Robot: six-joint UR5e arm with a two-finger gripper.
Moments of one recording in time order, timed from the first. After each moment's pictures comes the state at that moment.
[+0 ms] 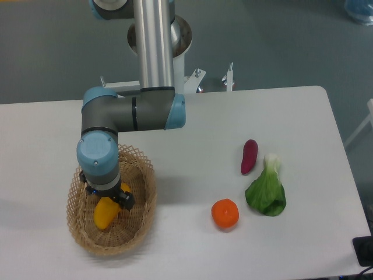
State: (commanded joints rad) arm 2.03 -2.10 -1.62 -1.03 1.47 0.60
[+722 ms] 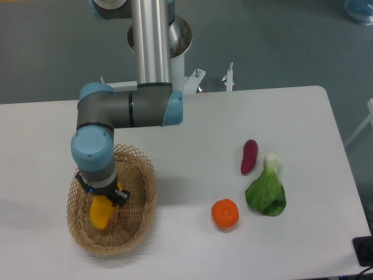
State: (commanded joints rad) arm 2.10 -1.98 -1.60 -1.04 1.47 0.53
